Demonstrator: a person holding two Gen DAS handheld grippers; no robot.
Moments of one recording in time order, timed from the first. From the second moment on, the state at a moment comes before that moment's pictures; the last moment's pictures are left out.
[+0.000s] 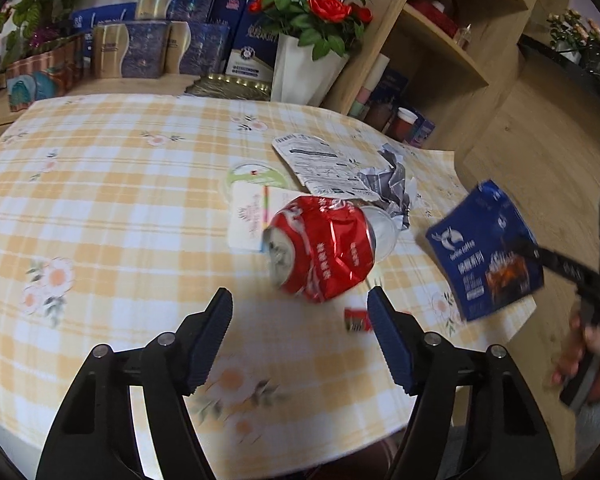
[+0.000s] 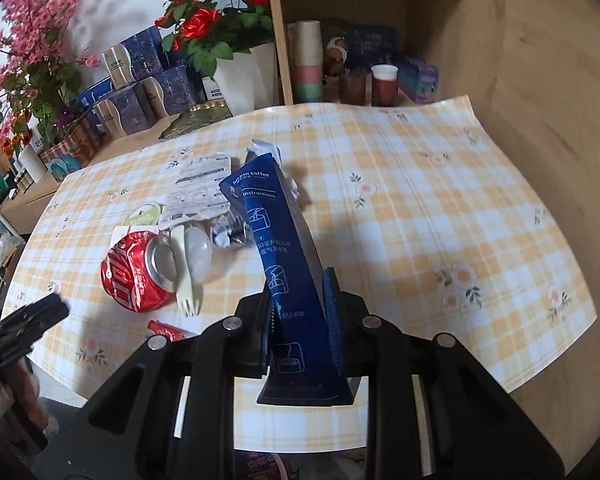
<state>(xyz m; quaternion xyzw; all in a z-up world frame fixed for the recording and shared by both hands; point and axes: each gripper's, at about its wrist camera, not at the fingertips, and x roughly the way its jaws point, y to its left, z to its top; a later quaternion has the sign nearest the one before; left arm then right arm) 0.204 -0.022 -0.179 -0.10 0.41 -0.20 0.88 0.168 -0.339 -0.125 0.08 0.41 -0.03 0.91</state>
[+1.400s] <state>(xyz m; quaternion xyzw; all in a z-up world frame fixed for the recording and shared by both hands) 0.236 -0.030 -0.158 -0.09 0.39 -0.14 0.90 0.158 -0.346 -0.117 0.08 0.39 -0.02 0.92</state>
